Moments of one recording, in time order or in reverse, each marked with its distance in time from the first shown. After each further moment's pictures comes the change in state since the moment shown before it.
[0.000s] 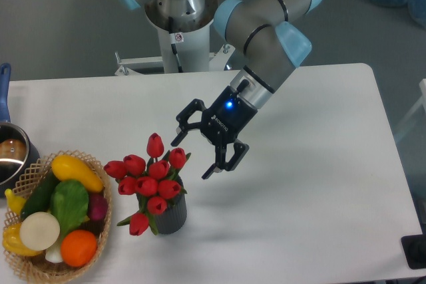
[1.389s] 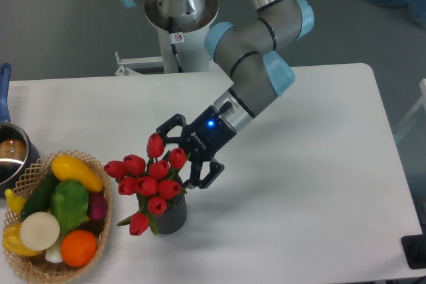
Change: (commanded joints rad) arm -0.074 -0.055 0.017 0.012 -0.066 -0.006
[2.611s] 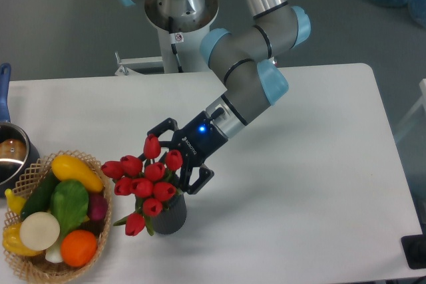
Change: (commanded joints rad) arm -0.014 -0.032 0.028 -0.002 -0.031 0.005
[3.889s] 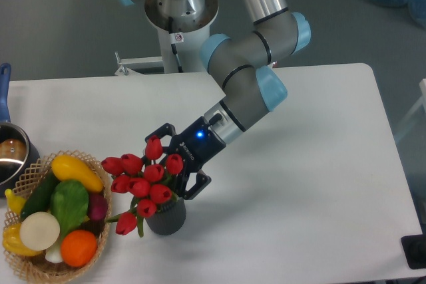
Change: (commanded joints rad) arm -0.018 -0.008 0.015 0.002 -0.005 -0.002
